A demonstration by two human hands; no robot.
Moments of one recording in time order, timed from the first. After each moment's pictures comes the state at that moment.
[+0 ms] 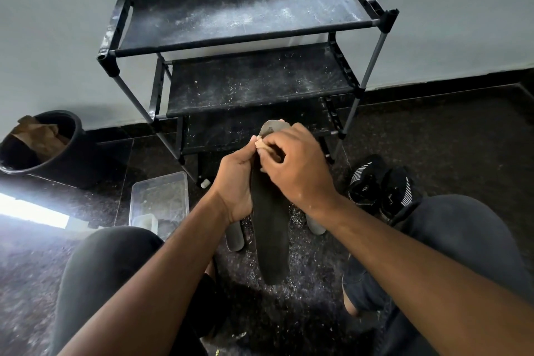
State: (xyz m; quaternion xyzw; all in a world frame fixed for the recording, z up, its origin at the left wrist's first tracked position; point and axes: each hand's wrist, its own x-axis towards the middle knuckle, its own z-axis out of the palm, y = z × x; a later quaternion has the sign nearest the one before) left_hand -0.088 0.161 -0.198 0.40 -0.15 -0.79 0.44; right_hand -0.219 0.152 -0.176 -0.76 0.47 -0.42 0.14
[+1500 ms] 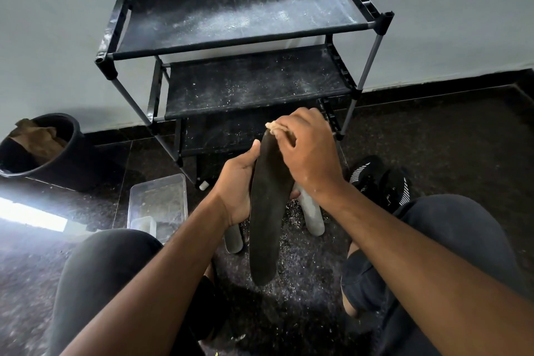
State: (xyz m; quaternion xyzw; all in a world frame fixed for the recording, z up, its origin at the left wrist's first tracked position) left_hand -0.097 0.168 -0.188 0.39 -0.17 -0.80 0.42; right_hand -0.235 0.128 -0.177 -0.75 0.50 -0.41 0.08
